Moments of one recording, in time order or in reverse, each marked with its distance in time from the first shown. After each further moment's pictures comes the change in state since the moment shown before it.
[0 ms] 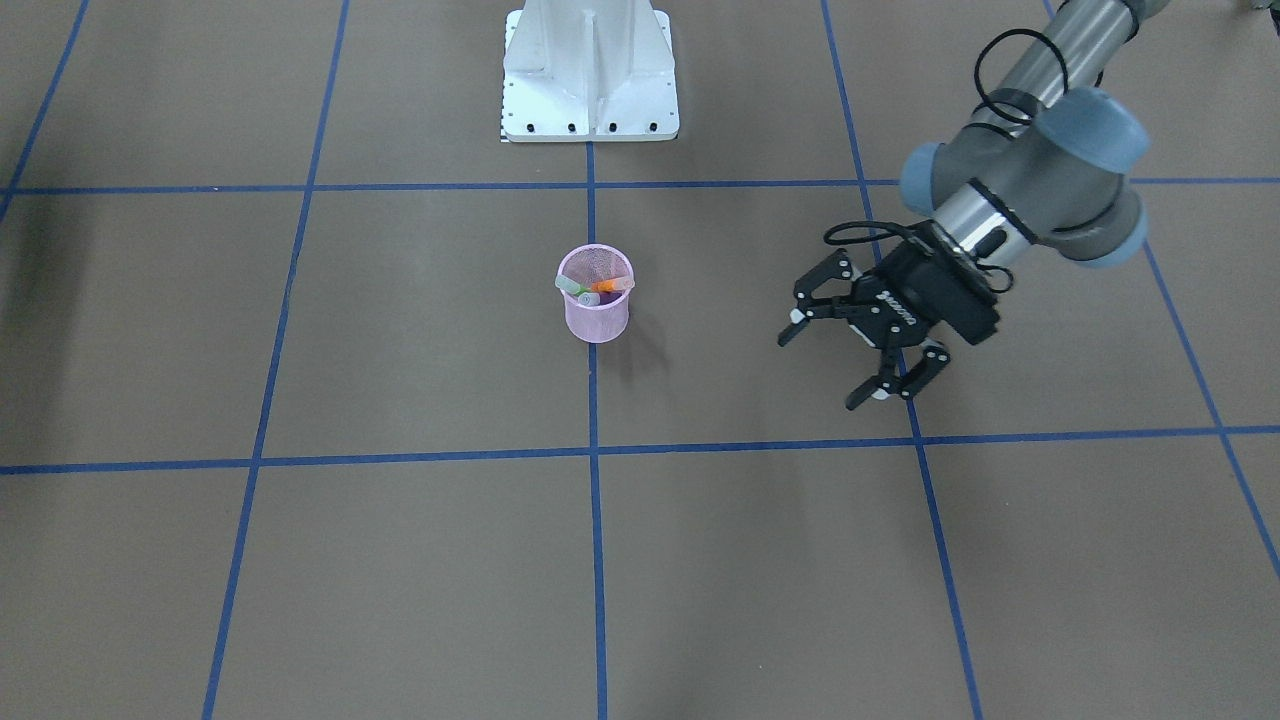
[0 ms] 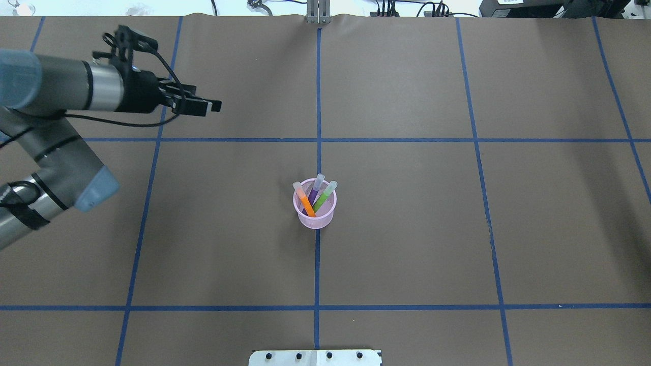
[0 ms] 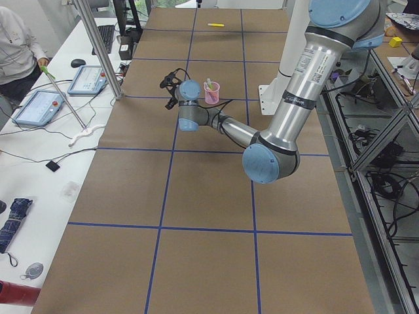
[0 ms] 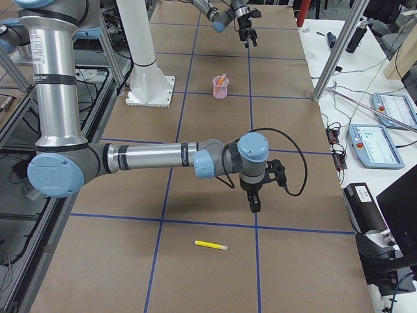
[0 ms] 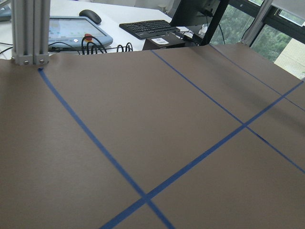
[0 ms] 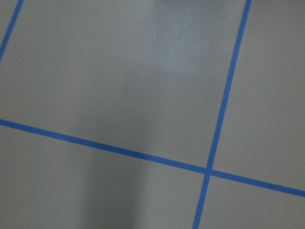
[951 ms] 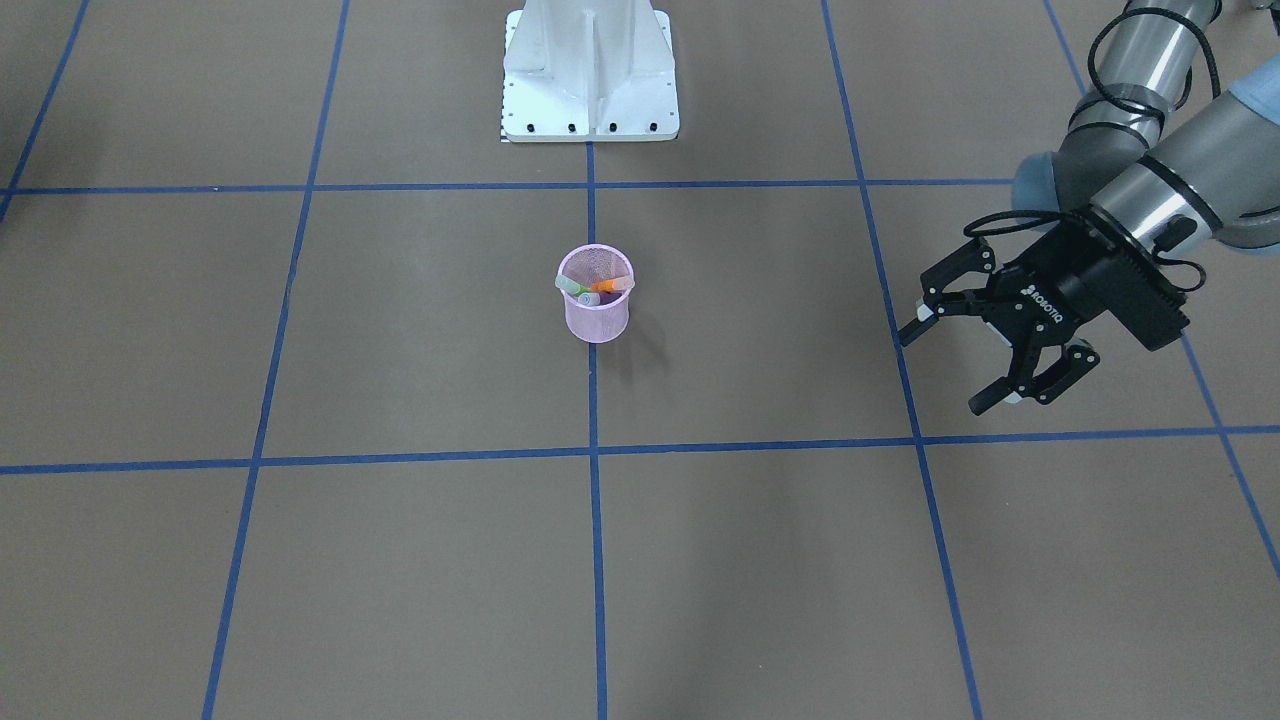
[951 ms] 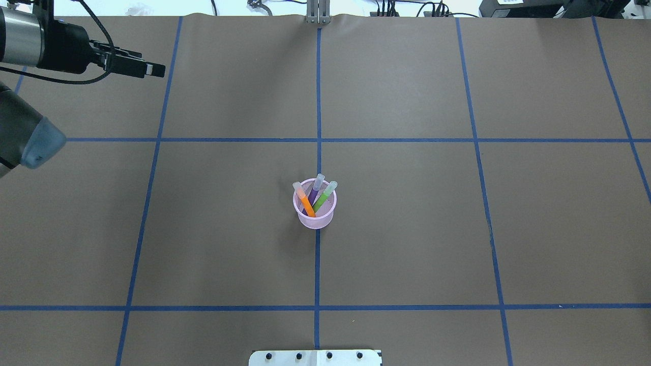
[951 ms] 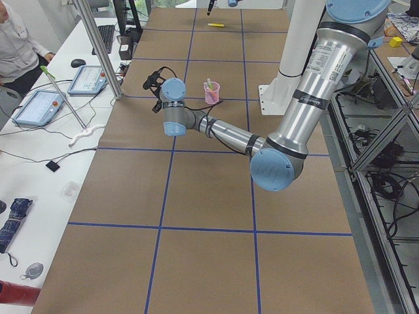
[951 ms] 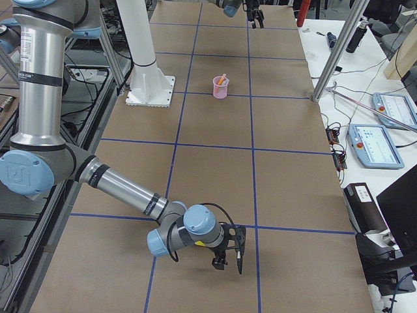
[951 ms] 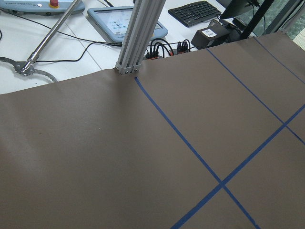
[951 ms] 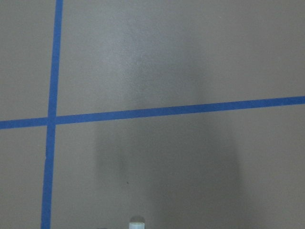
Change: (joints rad) left arm -0.136 0.025 -0.009 0.010 -0.147 0.001; right arm -0.040 -0.140 -0.397 0.820 -0.107 0.516
